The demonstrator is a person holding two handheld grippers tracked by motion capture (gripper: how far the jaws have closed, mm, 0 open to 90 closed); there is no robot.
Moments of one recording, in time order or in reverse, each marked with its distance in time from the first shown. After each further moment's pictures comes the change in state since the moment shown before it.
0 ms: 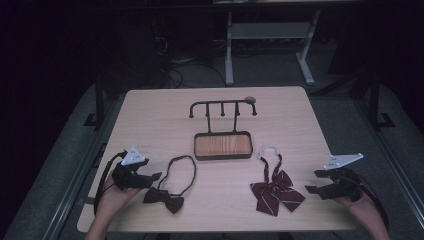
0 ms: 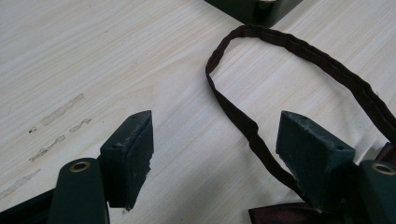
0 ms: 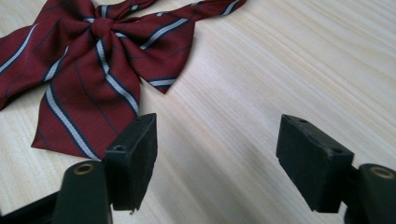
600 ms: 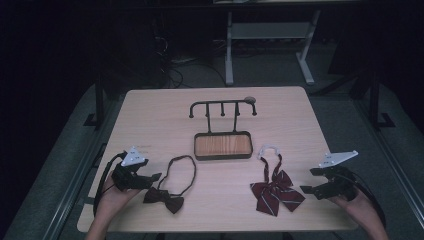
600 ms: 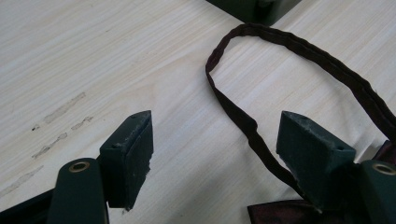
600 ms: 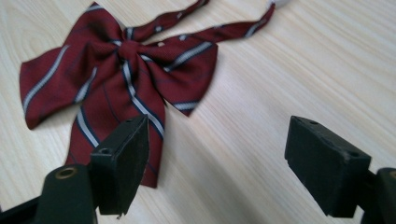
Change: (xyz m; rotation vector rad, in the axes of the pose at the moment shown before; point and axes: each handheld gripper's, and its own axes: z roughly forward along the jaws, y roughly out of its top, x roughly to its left) left arm -0.002 -0.001 -0.003 -0.002 0.011 0.005; right arm 0.009 0.015 0.002 -0.005 0.036 -0.019
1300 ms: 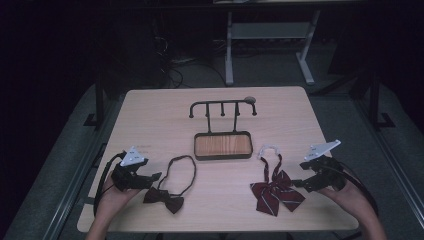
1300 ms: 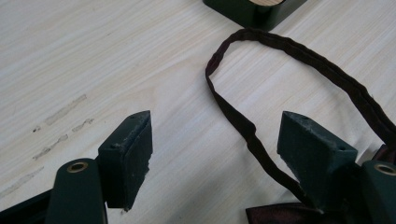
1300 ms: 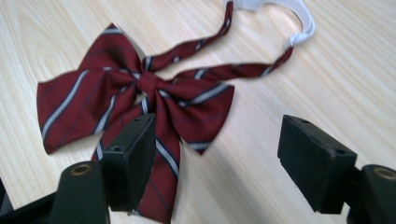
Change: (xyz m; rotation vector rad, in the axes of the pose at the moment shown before) left arm -0.001 0.001 -0.001 -0.016 0.000 -0.006; right arm 0.014 0.044 0.004 0.084 -0.003 -0.091
